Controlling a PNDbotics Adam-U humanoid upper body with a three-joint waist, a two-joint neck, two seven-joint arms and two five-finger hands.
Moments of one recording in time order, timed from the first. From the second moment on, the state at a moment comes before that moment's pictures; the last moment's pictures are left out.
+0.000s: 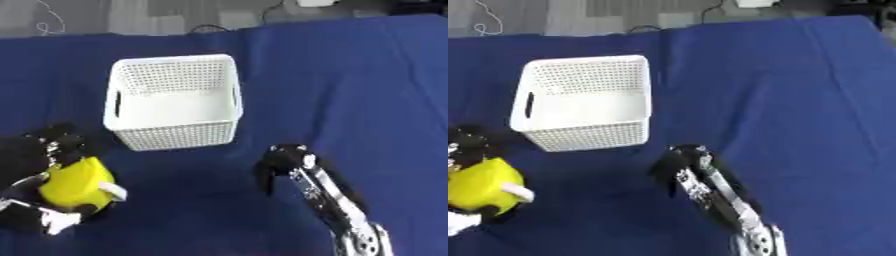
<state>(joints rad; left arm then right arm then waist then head) -0.39 0.82 -0.22 -1.73 -0.82 -0.44 -0.30 -0.12 0.31 0.01 -1.99 0.38 -0.20 0.73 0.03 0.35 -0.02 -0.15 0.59</state>
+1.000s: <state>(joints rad) -0.40 0.83 -0.22 -1.71 -0.82 -0.44 -0.29 -0.12 0.31 0.01 -1.99 0.38 -0.20 0.73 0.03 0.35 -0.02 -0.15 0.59</state>
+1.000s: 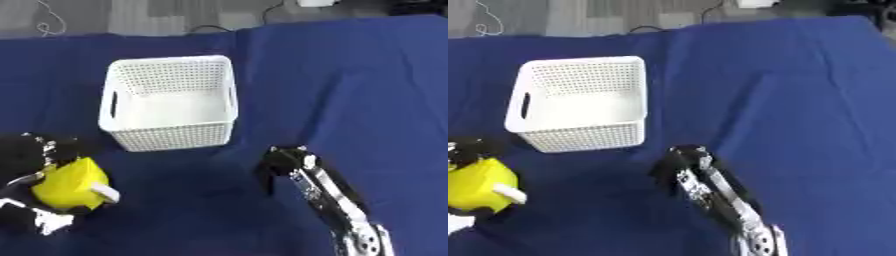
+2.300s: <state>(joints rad) -0.38 0.81 -0.21 -1.65 -0.66 -0.33 -0.20 -0.12 0.31 0.01 -1.99 0.38 -0.20 0.74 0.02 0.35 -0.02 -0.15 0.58</state>
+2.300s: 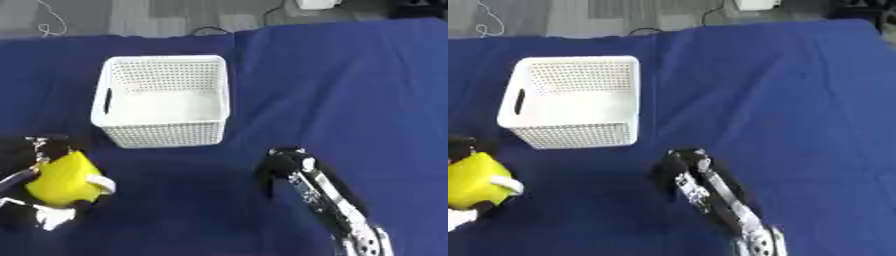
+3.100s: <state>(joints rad) -0.37 0.76 -0.20 -1.62 -0.50 -0.27 -0.10 -0.12 0.31 0.01 -1.99 0.38 -0.20 0.74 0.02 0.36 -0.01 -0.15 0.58</state>
